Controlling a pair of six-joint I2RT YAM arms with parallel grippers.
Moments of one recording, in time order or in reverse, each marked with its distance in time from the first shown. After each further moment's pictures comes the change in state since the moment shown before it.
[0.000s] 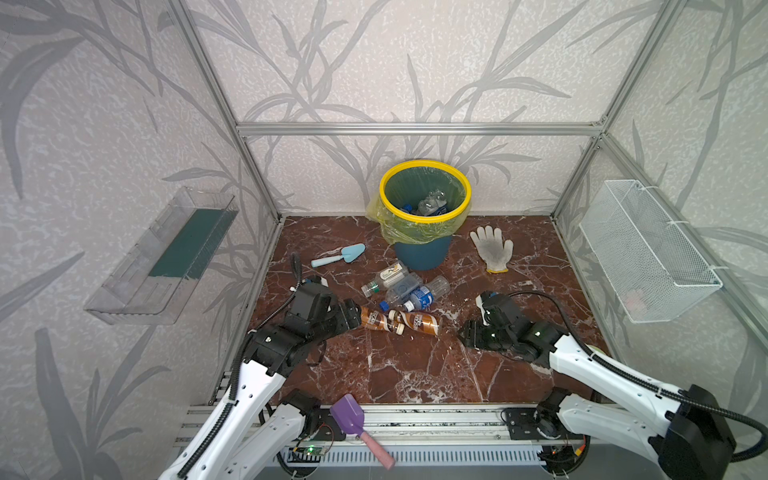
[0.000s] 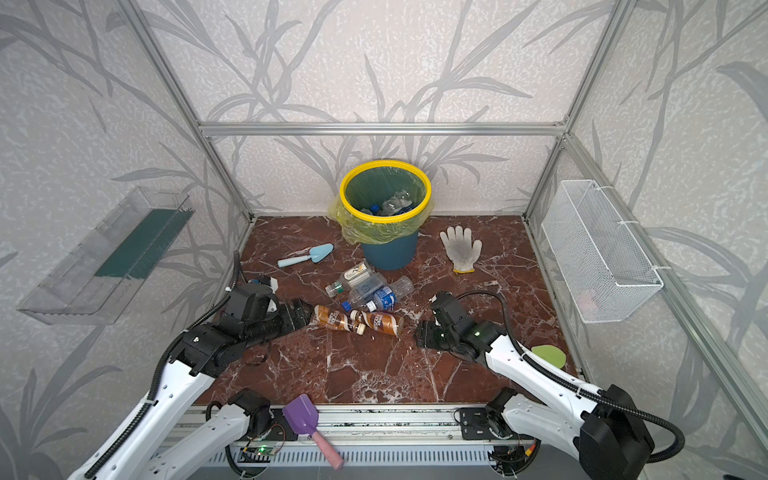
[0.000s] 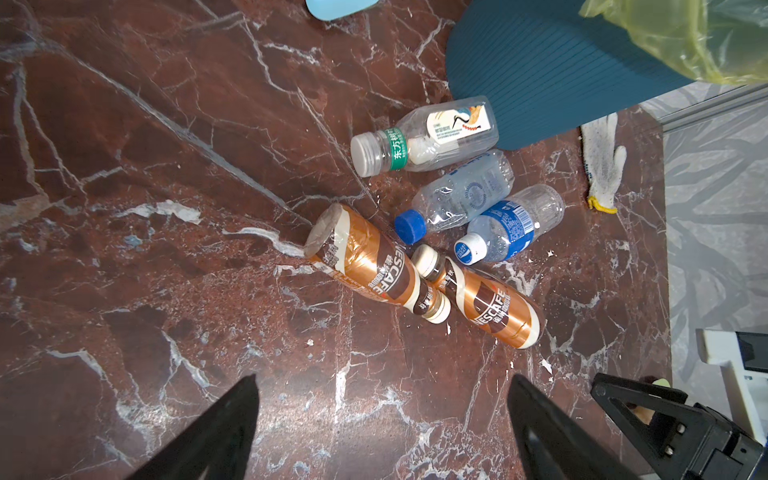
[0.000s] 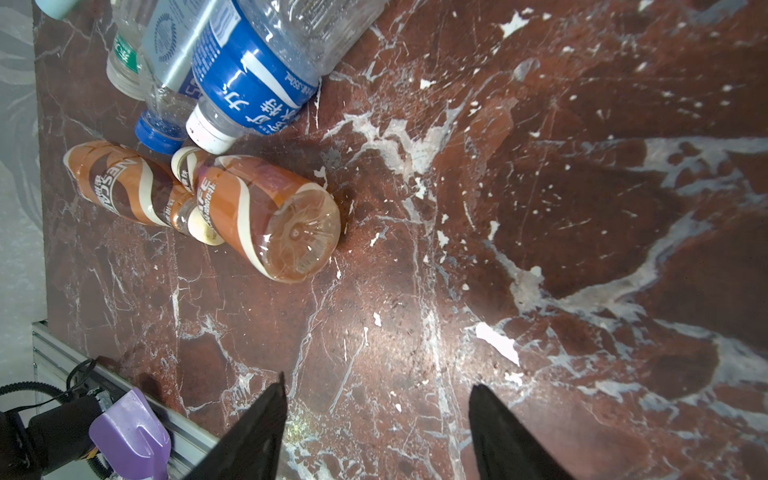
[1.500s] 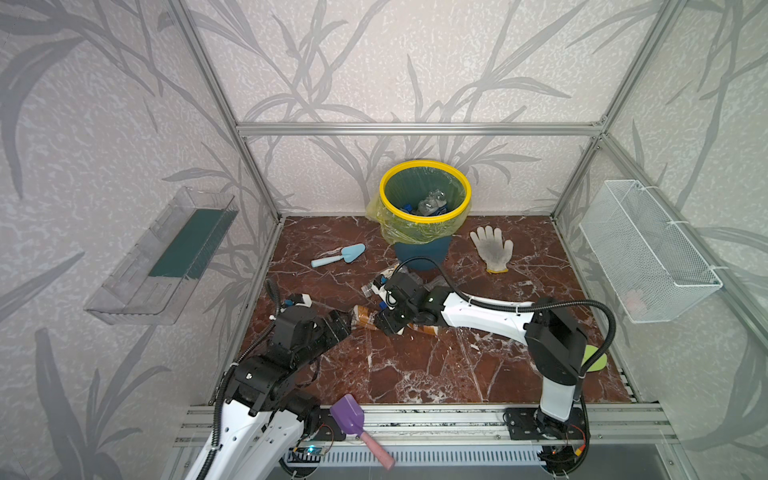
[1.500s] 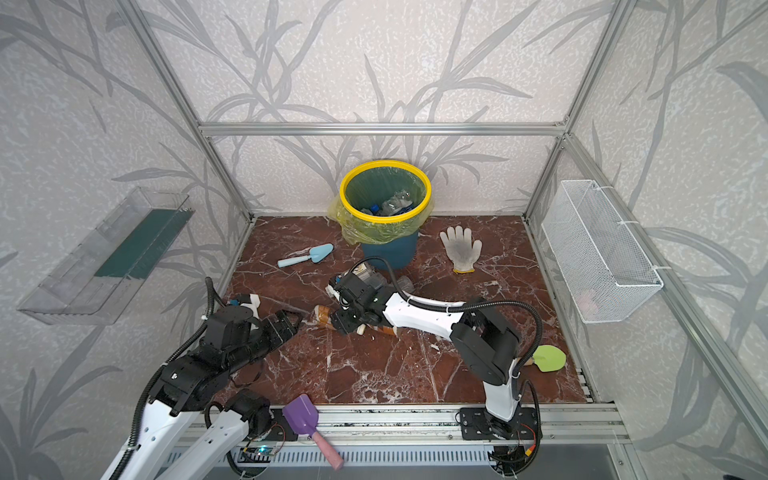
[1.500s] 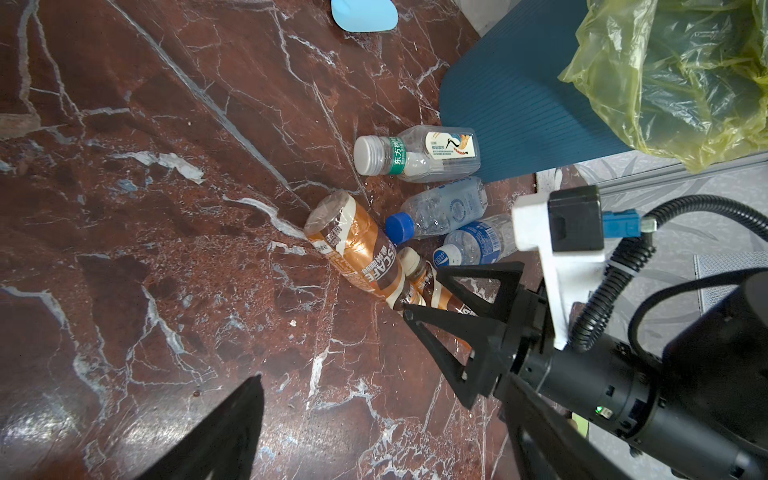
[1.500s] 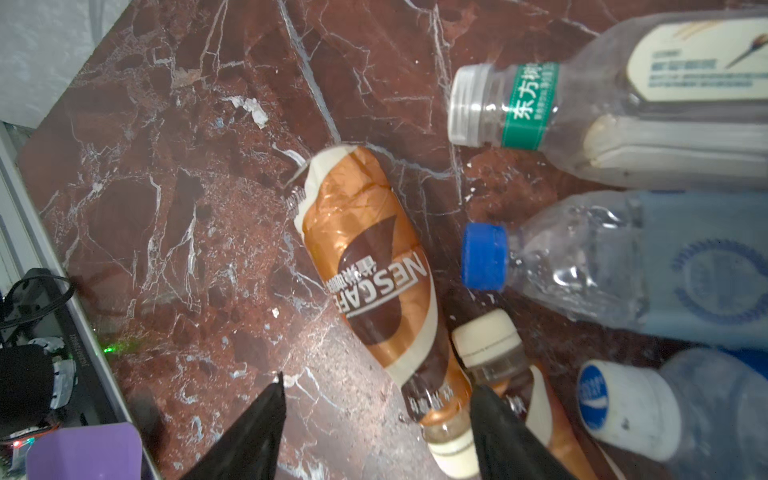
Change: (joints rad) left arm 0.031 -0.250 -0.094 -0.034 0.018 -0.169; right arm 0.309 0.845 0.756 0.153 0.006 -0.462
